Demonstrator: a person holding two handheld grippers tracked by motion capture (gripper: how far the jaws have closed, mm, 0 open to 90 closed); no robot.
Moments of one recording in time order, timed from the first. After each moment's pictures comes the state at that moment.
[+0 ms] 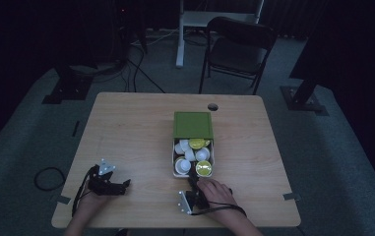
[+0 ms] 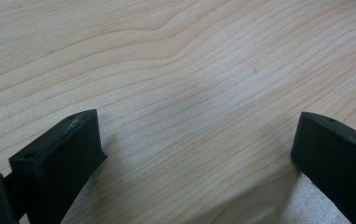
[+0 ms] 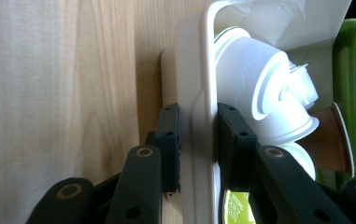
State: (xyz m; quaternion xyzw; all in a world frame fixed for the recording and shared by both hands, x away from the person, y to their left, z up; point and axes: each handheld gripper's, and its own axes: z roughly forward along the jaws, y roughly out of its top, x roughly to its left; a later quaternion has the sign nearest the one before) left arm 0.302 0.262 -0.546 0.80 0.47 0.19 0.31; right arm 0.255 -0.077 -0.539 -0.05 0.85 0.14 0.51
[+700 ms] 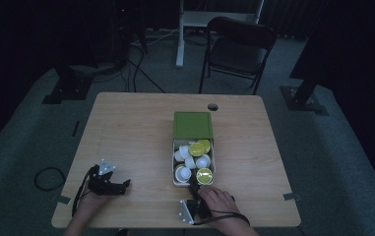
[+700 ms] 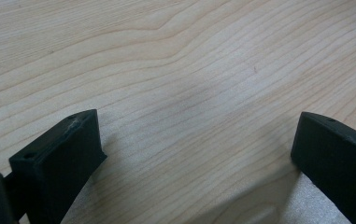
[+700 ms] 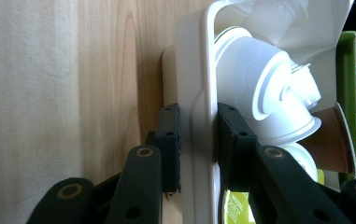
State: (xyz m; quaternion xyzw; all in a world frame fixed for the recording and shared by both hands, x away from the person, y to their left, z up) left arm 0.302 0.261 -0.546 0.80 0.47 0.19 0.31; right arm 0.229 -0.081 -0.535 -0.06 0.86 0.15 0.49
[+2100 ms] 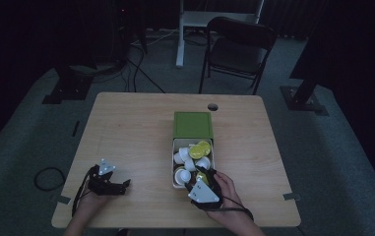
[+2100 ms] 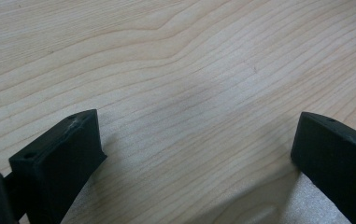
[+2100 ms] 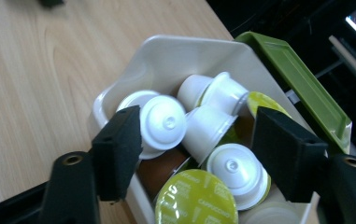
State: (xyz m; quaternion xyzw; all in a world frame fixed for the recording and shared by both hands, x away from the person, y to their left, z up) left arm 0.302 0.262 -0.546 0.80 0.47 0.19 0.31; right arm 0.241 -0.105 -0.471 0.14 0.84 0.36 0.39
